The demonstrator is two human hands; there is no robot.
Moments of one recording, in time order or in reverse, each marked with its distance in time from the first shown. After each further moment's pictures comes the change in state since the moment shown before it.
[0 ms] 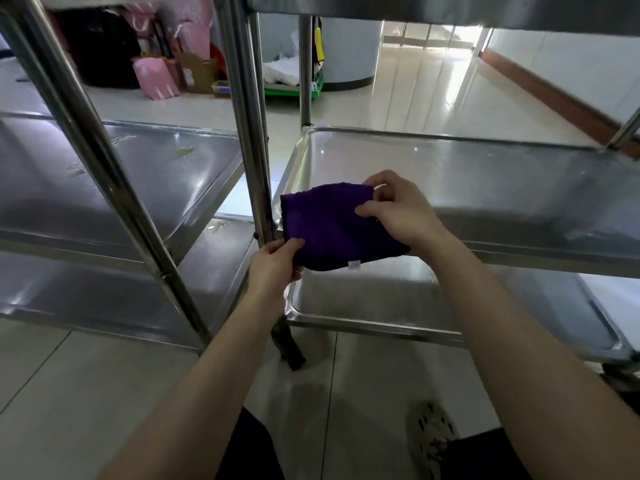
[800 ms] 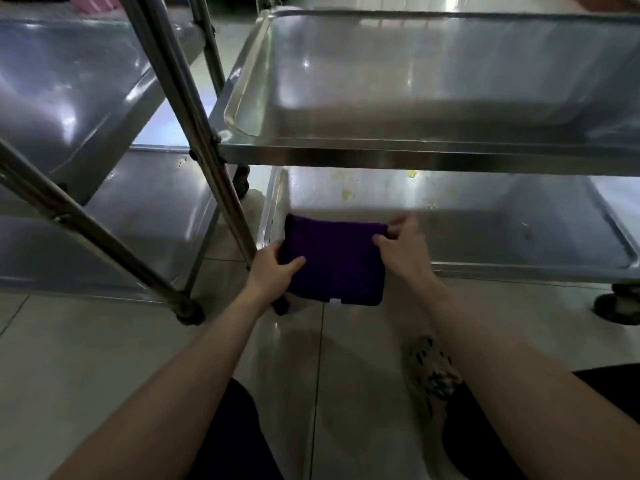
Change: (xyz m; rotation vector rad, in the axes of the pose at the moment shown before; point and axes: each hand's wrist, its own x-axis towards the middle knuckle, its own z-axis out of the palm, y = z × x) left_hand 0.051 -0.171 -0.023 0.590 -0.248 0.042; right_hand -0.043 0.252 0.077 0.016 0.188 0.363
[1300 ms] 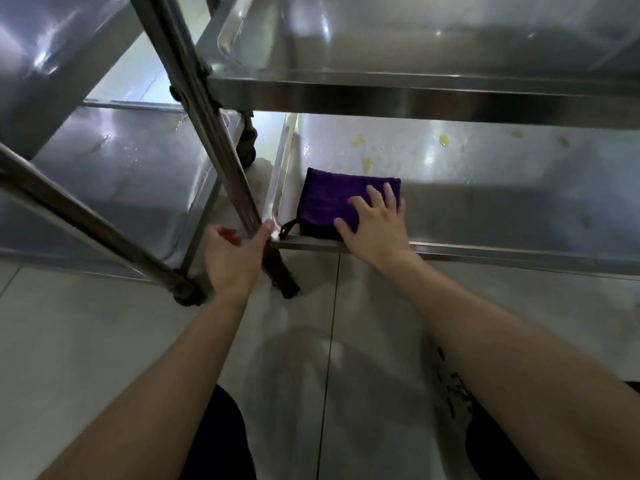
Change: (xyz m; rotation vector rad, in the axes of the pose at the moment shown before) left_hand 0.009 -0.045 -0.031 0.067 0.602 -0.207; right_hand 0.035 0.018 0.093 -0.785 -0.206 -0.367
